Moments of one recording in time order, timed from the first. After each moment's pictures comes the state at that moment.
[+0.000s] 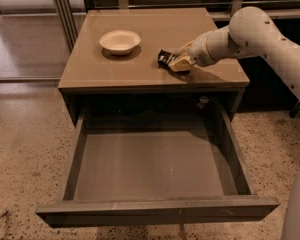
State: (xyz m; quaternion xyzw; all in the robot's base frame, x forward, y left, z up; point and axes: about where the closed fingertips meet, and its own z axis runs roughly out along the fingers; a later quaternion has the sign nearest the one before) arm 0.760 -0.115 0.836 -0.50 0.74 0.10 0.44
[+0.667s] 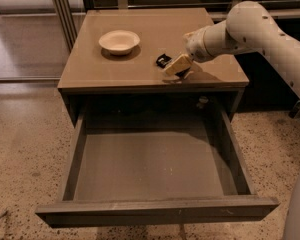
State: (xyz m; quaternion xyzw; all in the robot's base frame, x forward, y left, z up) arm 0.761 -0.102 0.853 -0.50 0.73 0.09 0.45
